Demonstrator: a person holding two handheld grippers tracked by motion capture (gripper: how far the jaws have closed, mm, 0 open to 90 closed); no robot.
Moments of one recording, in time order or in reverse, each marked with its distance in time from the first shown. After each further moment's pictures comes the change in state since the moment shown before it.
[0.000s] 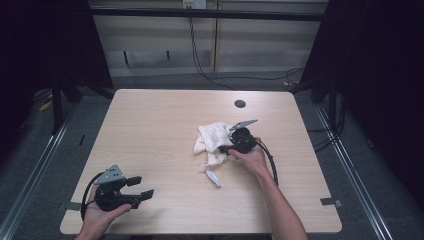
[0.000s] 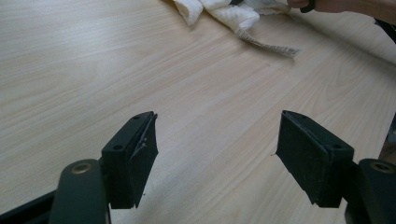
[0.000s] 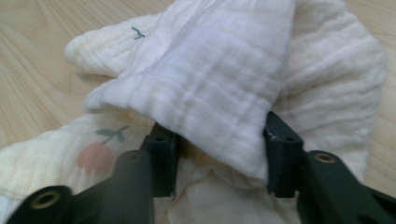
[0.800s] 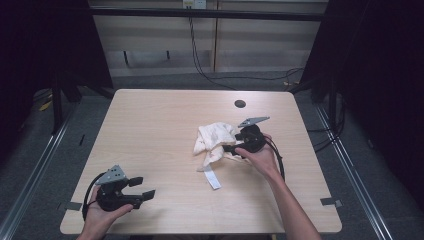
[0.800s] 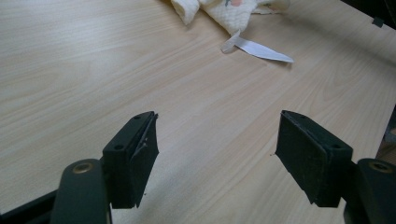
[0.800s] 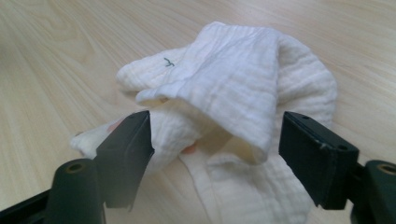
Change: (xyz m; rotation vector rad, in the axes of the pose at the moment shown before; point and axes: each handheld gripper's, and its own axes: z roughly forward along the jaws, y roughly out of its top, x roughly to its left) left arm -0.003 0.001 0.003 0.003 -0.009 -0.002; right arm 0.009 0.010 -0.047 -0.065 0.017 -0.009
